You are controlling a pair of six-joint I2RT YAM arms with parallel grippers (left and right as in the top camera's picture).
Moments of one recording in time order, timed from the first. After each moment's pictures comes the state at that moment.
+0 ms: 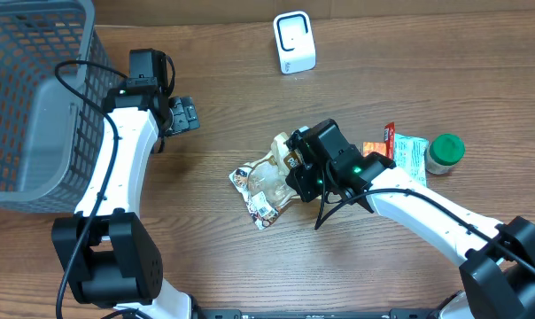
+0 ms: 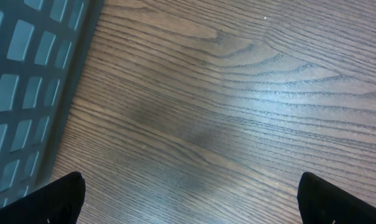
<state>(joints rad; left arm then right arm) 0.05 1.76 1.44 -0.88 -0.21 -0.27 0.67 1.66 1.06 -0.40 -0.25 0.18</state>
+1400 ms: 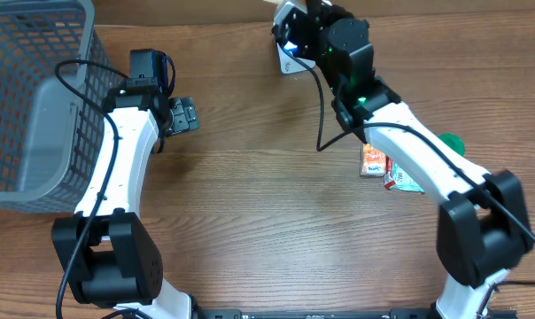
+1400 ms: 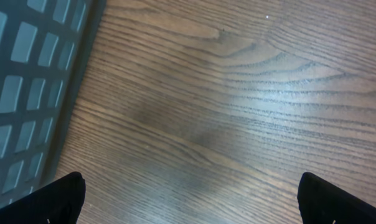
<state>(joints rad) 0.05 1.76 1.44 -0.89 -0.22 -0.26 0.49 1.95 1.52 0.40 0.15 -0.85</state>
